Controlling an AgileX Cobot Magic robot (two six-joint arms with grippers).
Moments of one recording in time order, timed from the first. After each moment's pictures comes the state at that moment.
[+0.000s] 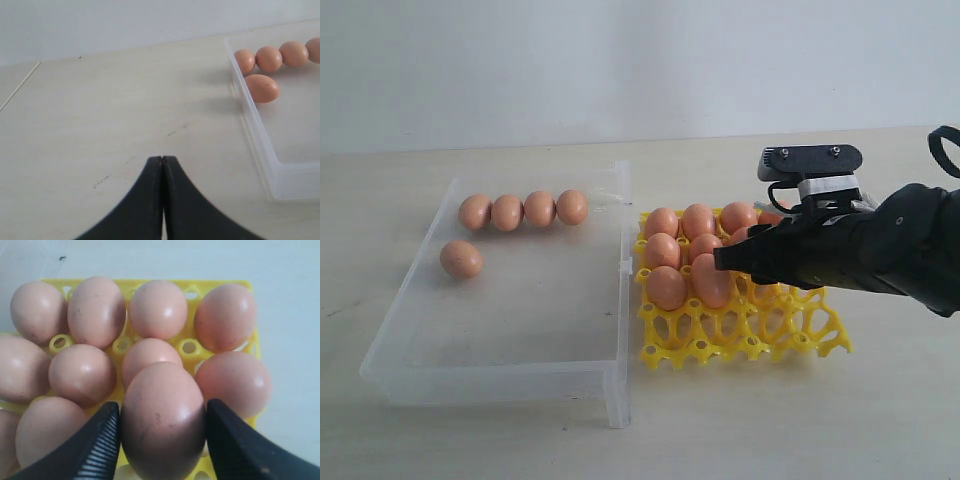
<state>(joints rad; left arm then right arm) 0.04 0.00 0.00 0.10 0.39 0.03 0.47 1.72 -0.71 0.86 -0.22 -0.57</state>
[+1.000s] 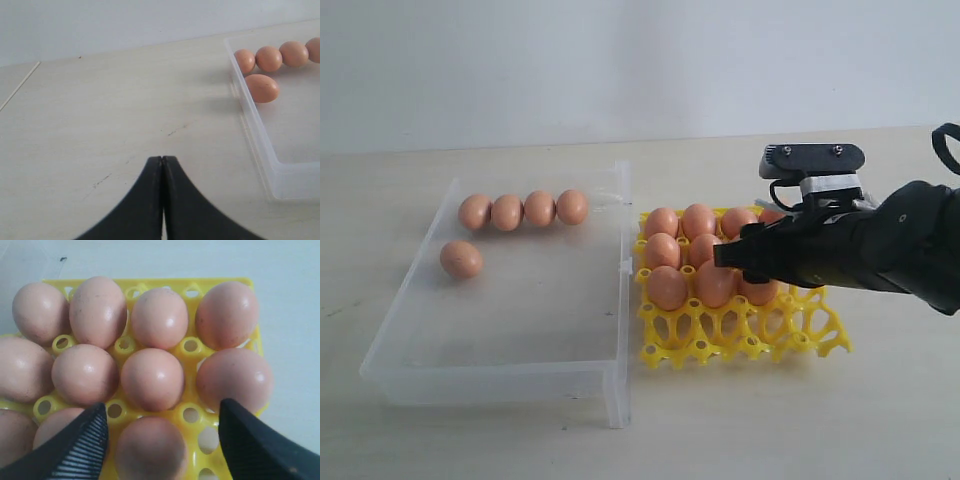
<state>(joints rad) 0.04 0.00 0.00 0.10 0.39 0.03 0.47 1.72 -0.71 0.86 -0.21 -0.55</state>
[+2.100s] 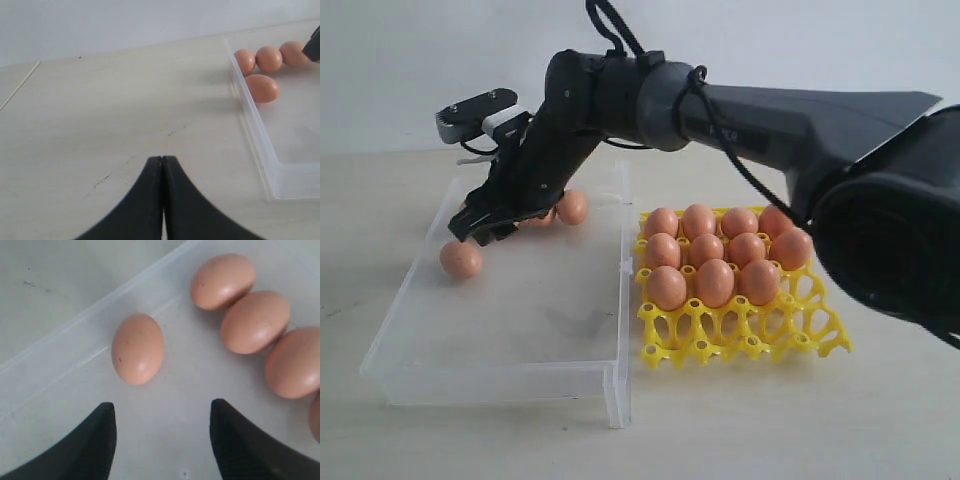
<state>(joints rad) 0.04 0.00 0.00 0.10 0.39 0.03 0.71 2.41 -2.10 0.34 0.79 -0.40</state>
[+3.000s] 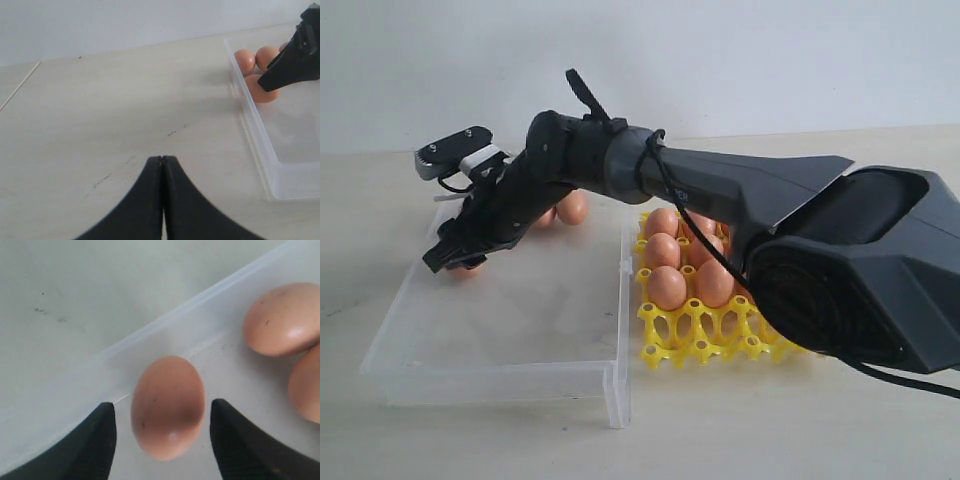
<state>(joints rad) 0.04 0.00 0.00 0.10 0.39 0.03 0.74 2.59 -2.22 0.52 0.67 -0.55</state>
